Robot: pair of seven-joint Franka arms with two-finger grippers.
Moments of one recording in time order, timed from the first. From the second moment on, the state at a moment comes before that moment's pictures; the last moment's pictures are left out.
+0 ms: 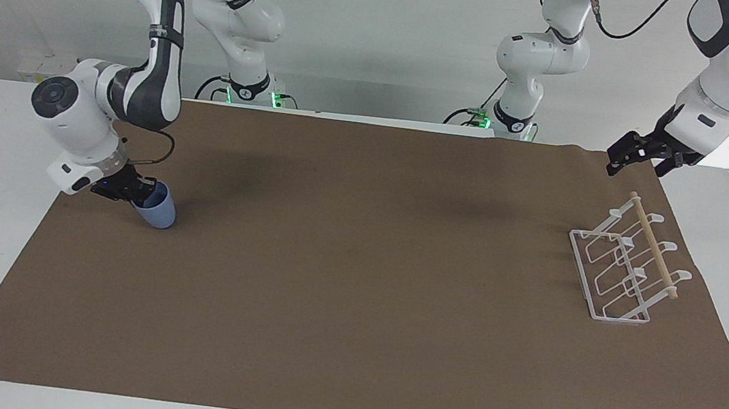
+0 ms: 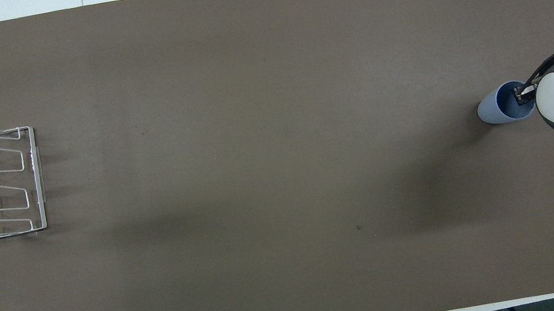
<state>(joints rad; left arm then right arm) 0.07 -0.01 -0.14 -1.57 0.01 1.43 -0.09 -0.23 0.15 0.01 -2.07 -0.06 2.11 -0.33</state>
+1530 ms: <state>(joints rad) -0.12 -0.07 -0.20 -1.67 -0.43 1.67 -1.80 0.24 0.09 0.07 -1.84 0.97 1.90 0.02</state>
